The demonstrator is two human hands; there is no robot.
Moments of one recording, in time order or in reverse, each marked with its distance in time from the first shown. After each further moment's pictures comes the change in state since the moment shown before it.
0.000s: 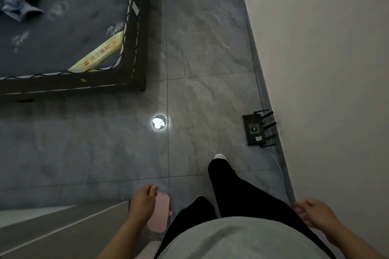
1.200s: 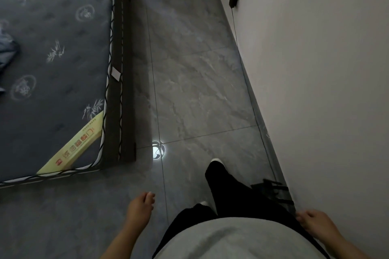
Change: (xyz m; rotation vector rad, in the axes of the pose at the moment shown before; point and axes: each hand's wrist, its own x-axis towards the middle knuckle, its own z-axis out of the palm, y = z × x) left_hand 0.300 0.401 -0.098 -0.043 0.006 0.038; right_hand 0.154 -0.431 -0.043 0.147 0.065 0.045
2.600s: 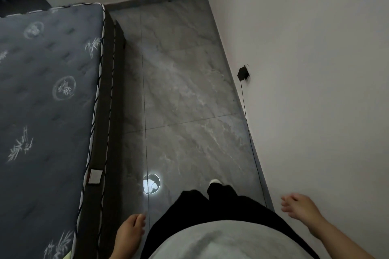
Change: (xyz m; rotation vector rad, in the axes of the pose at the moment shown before) left_hand 0.351 0.468 -0.054 0.073 -0.005 -0.103; right_hand 0.222 -0.624 -0.004 -0.038 -0.044 -0.142
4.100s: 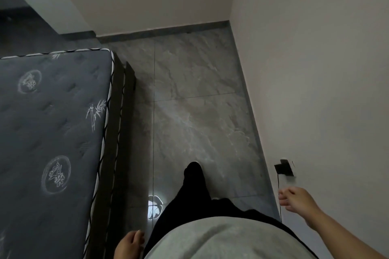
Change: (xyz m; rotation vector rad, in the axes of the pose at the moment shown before) left_hand 0.335 0.392 -0.149 -0.080 0.070 -0.151; right_hand 0.232 -0.566 0.053 -0.124 -0.041 -0.059
